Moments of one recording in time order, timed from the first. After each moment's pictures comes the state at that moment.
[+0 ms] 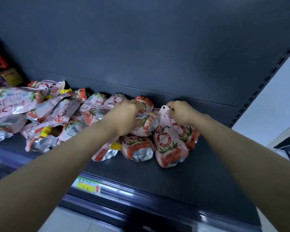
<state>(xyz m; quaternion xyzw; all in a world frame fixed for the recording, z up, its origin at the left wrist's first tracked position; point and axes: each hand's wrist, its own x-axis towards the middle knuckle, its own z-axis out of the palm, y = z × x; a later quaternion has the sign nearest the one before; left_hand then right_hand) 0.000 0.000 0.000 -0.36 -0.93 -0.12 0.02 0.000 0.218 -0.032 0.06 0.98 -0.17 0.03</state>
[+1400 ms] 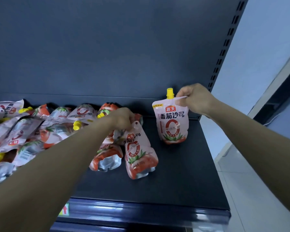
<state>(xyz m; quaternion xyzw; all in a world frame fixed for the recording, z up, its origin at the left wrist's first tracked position) -0.027 0.103 -0.023 -0.32 -0.92 -0.11 -0.18 0.089 0.304 0.033 0.19 0.91 -0.35 -0.11</state>
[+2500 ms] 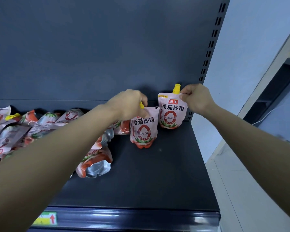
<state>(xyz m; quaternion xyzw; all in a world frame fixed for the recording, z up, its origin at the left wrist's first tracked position) 0.007 0.144 0.043 -0.42 -0.89 -0.14 -0.06 0.090 0.344 0.024 0.25 0.90 -0.31 -0.18</state>
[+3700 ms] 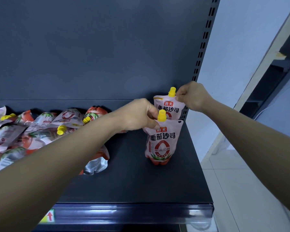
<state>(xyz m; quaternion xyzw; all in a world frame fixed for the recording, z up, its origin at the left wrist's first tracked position) 0.053 0.147 0.038 -0.43 -0.82 -0.31 -0.23 0.106 0.340 0.039 0.21 0.94 -0.22 -0.13</state>
